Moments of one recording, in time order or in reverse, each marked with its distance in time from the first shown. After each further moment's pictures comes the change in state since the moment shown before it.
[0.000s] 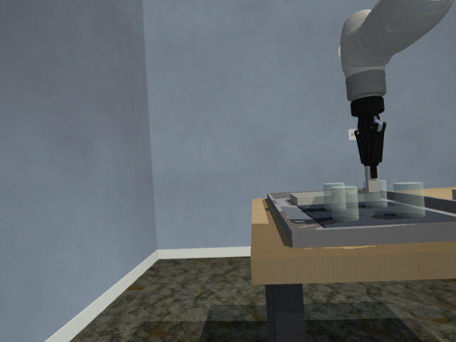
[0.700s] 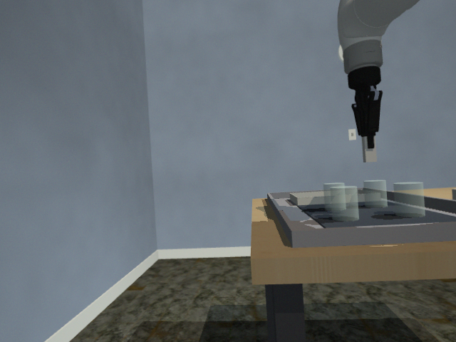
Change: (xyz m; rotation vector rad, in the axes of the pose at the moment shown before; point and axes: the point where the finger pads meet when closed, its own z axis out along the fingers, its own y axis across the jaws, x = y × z) arm 0.001 -0.007 -0.075 0.000 0.000 0.000
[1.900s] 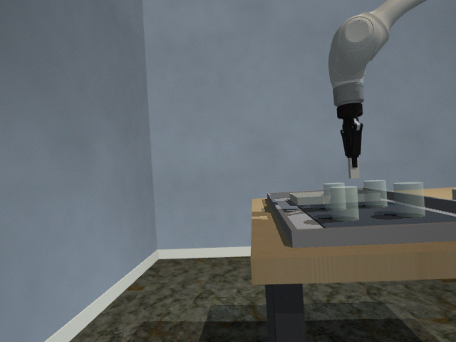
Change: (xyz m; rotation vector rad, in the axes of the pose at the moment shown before) arm 0.022 -0.169 0.047 0.000 0.001 0.000
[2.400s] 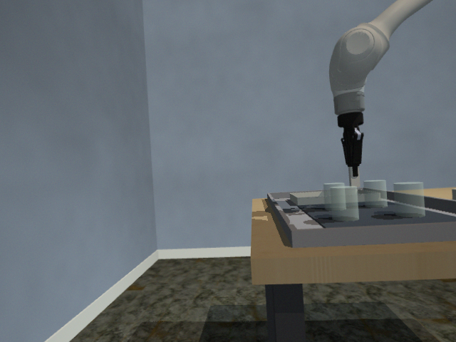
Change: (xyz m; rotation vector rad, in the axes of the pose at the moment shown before) arm 0.000 0.000 0.028 0.000 0.000 0.000
